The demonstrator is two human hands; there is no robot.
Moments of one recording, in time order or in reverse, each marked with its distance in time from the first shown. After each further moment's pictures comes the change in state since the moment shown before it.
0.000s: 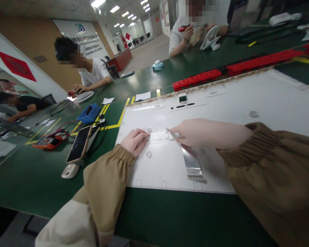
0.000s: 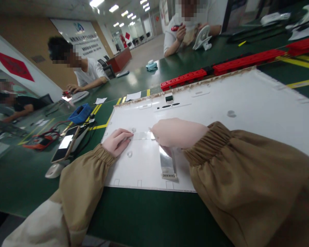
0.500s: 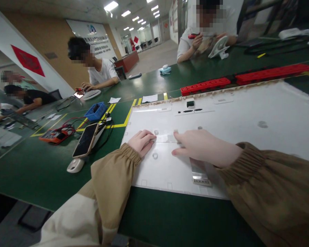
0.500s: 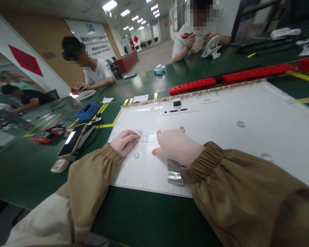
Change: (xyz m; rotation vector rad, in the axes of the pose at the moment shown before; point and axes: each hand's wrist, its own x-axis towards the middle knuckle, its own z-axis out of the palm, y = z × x) left_hand 0.000 0.001 0.002 0.010 0.012 -0.004; right_hand 0.001 -0.035 0.010 -0.083 0.018 0.115
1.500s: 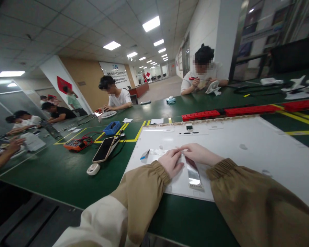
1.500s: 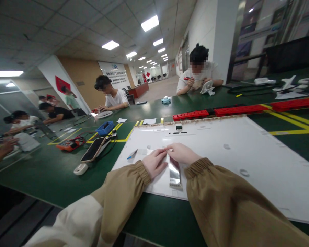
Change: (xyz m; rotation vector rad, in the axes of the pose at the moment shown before) left_hand 0.042 0.085 0.040 -0.058 -0.009 -0.105; right_hand 0.008 0.044 0.028 0.474 0.236 -0.115
